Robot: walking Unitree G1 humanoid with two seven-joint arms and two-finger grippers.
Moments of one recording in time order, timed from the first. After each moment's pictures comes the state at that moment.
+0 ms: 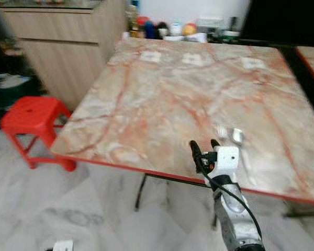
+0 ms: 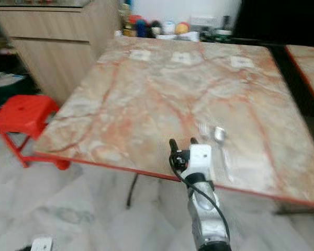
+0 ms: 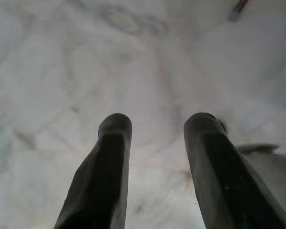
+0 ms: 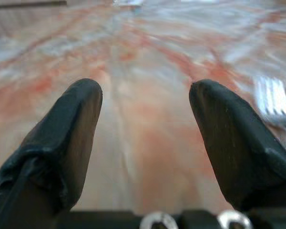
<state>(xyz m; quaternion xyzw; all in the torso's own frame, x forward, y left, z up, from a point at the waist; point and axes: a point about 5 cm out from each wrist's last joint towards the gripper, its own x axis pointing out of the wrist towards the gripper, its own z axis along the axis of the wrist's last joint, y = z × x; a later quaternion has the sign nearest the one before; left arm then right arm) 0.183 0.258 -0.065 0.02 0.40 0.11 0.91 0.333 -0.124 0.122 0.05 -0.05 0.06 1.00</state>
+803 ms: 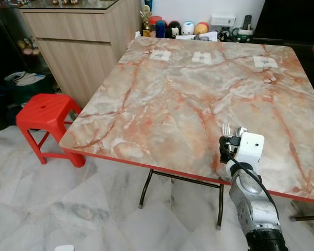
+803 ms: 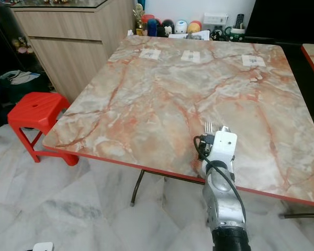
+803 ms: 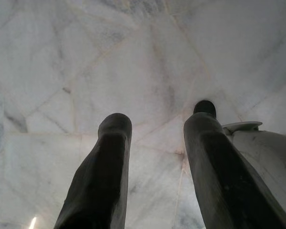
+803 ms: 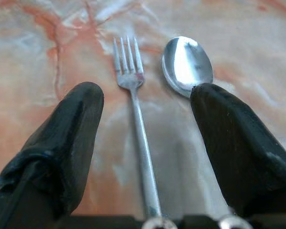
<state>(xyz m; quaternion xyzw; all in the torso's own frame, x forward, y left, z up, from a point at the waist) 0.175 0.251 -0.072 0.01 0.42 0.10 0.90 0.345 -0.177 0.130 0.04 0.07 -0.11 0.99</state>
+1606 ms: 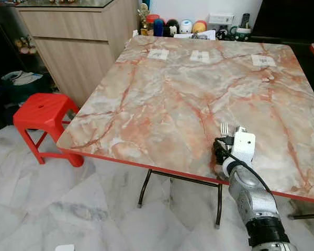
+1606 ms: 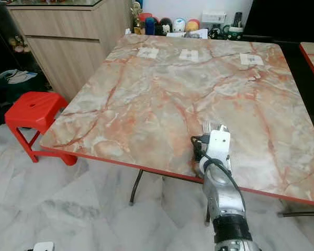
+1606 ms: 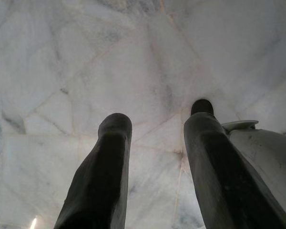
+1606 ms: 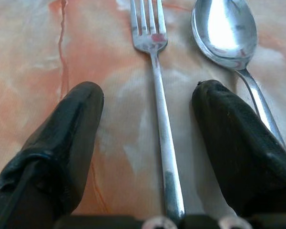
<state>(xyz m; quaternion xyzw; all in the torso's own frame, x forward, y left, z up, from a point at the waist) 0.175 0.251 -0.072 0.01 0.42 0.10 0.90 0.355 -0.173 0.117 0.05 0.13 -0.06 0.99</state>
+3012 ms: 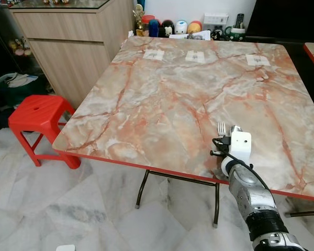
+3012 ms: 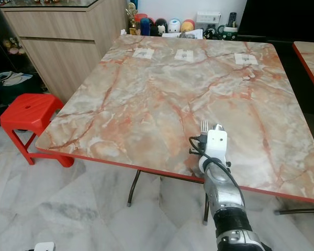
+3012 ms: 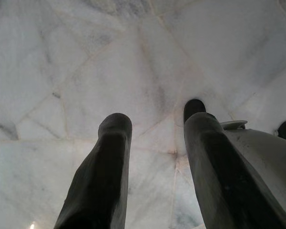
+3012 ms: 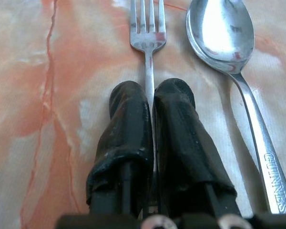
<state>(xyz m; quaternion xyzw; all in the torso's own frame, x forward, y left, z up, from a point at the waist) 0.174 0.250 -0.072 0.01 0.42 0.09 0.90 0.363 -0.171 0.110 0.03 0.14 -0.03 0.99</state>
